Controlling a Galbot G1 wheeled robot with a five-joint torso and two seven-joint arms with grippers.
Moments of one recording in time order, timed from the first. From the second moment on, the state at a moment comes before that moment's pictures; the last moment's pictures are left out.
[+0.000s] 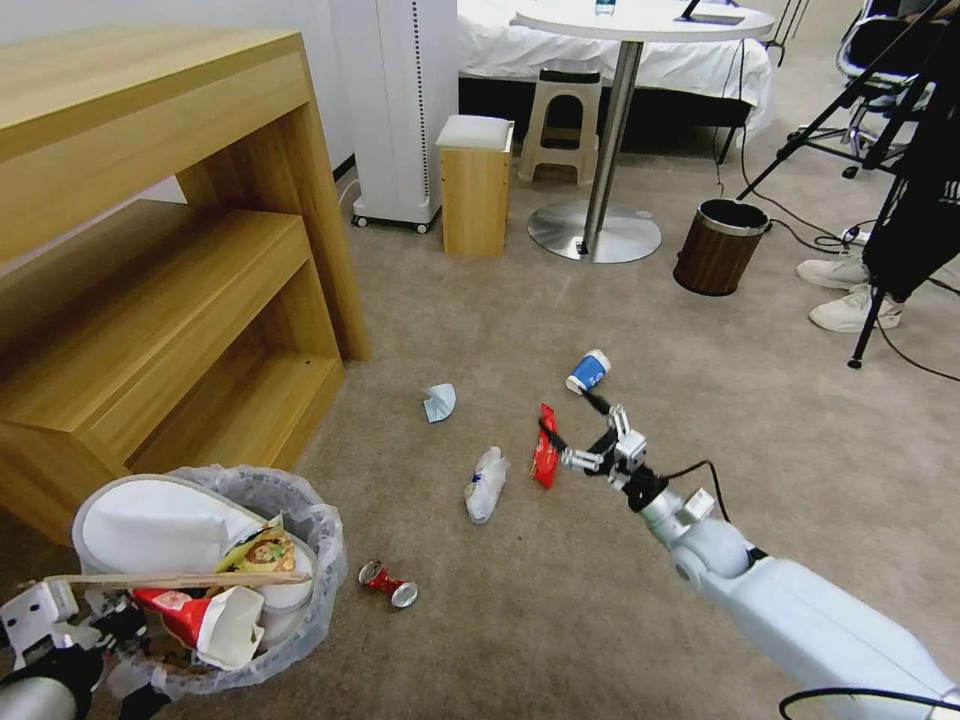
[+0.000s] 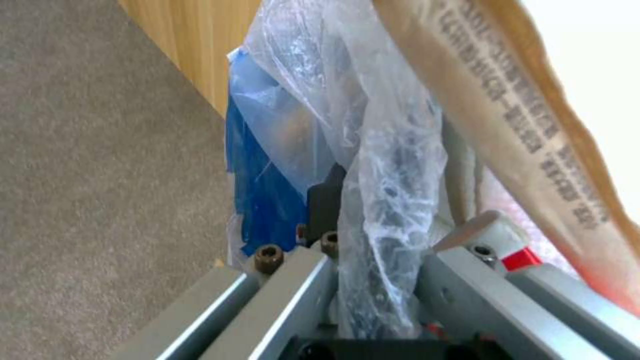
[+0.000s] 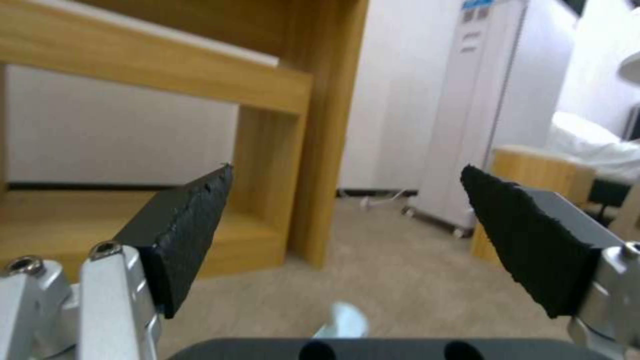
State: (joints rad) left arm 1.99 -1.27 -1.11 -2.50 -1.25 0.58 -0.60; right arm -0.79 0.82 -0.33 1.36 0.66 0.81 -0.23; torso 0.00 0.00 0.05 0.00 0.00
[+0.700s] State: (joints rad) left arm 2.00 -1.26 -1.08 -2.50 -1.24 0.58 -0.58; right arm -0.81 0.84 -0.34 1.32 0.62 0.81 -0.24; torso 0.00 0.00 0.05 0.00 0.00
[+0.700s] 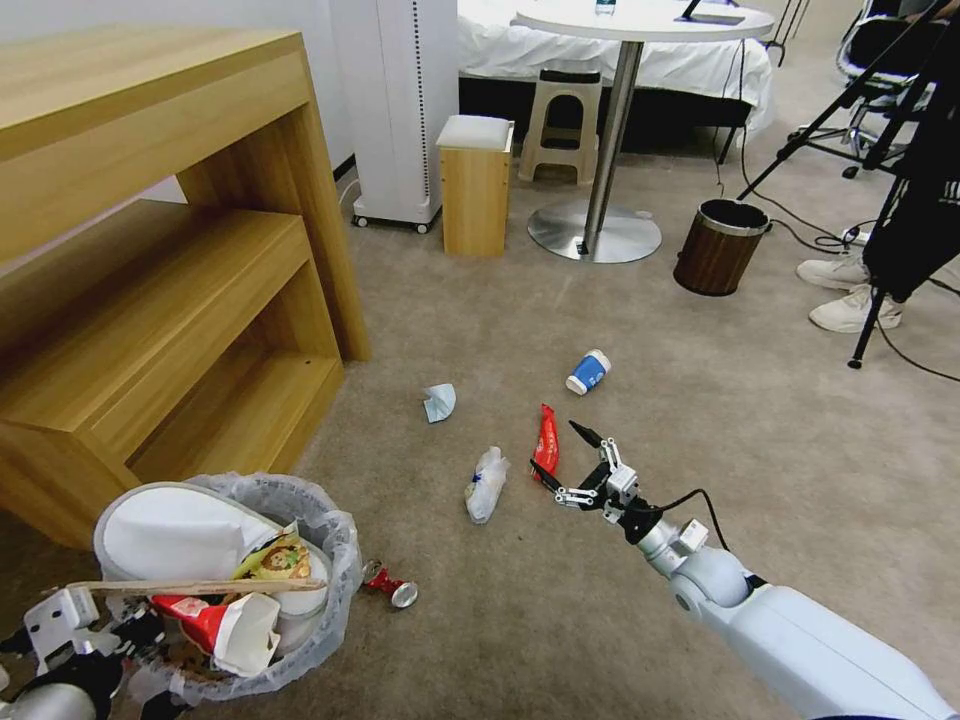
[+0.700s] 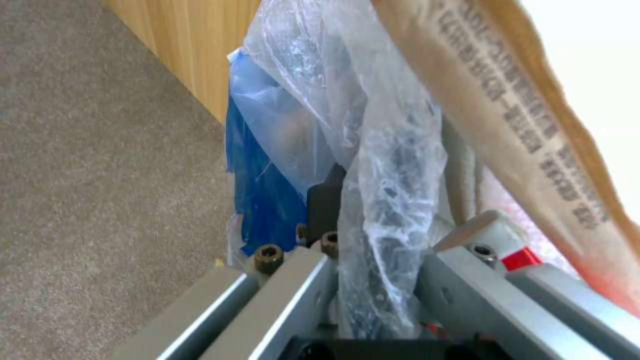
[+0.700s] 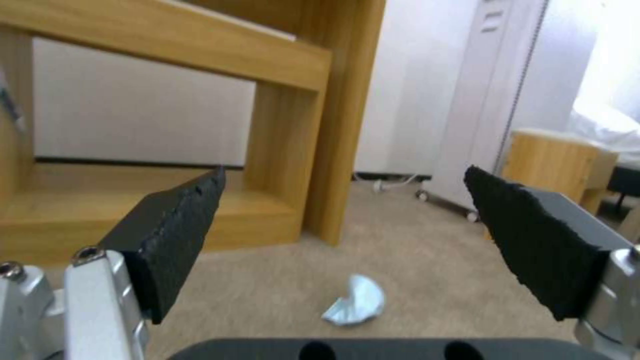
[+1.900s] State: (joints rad) left arm 2.01 -1.22 -1.15 -2.50 -1.31 0.58 -0.62; right arm -0.71 0.98 -0.69 1.03 0.70 0.81 -0.44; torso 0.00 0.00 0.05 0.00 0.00
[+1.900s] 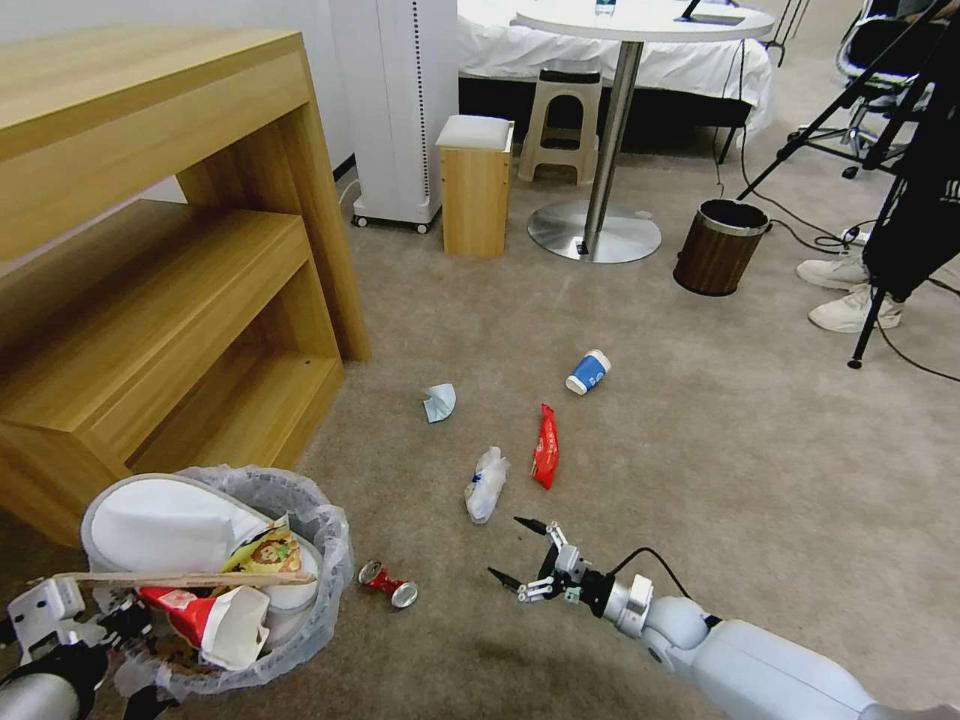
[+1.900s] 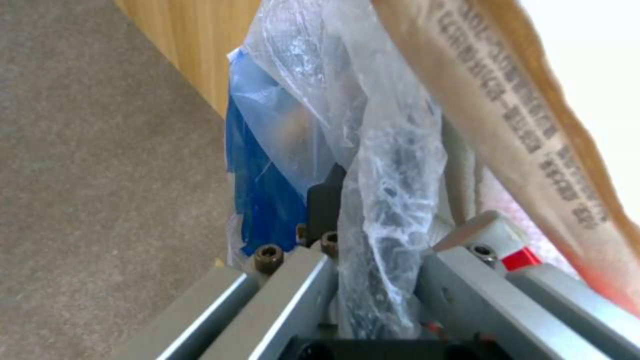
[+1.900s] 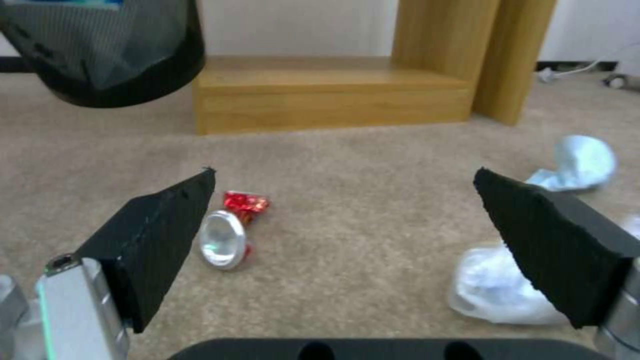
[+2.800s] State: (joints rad) left arm 2.04 -1.23 -1.17 -2.50 -1.32 0.58 -0.62; right arm -0.66 1.15 -0.80 0.85 0.80 0.81 -0.54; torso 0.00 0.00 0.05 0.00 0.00
